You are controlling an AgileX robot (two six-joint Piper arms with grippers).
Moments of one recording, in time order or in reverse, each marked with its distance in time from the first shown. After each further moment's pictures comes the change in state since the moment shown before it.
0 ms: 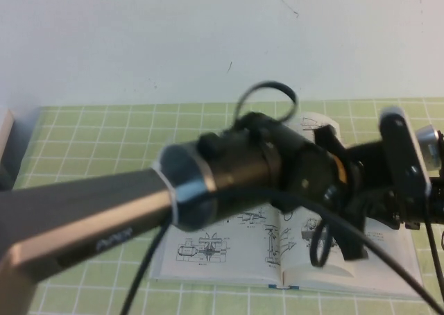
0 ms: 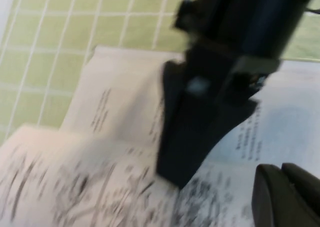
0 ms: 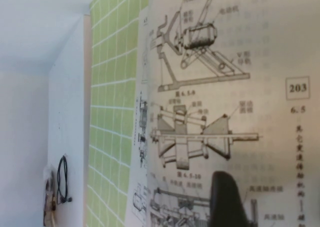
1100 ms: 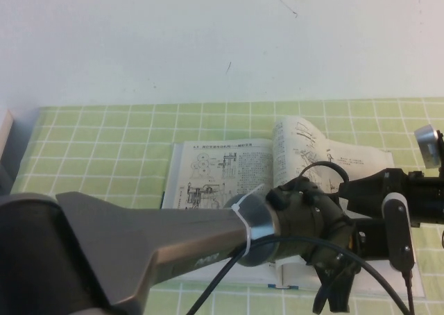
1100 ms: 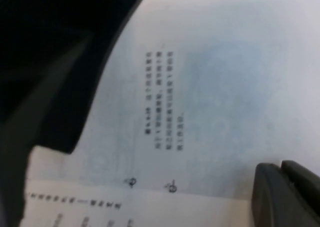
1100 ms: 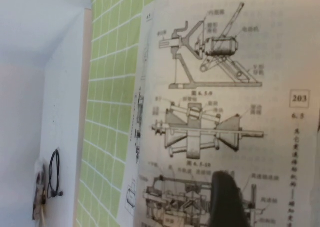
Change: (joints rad) right arm 0.000 0.000 0.000 -0.002 0.003 -0.055; left arm -0.071 0.238 -0.006 0.167 0.013 -0.064
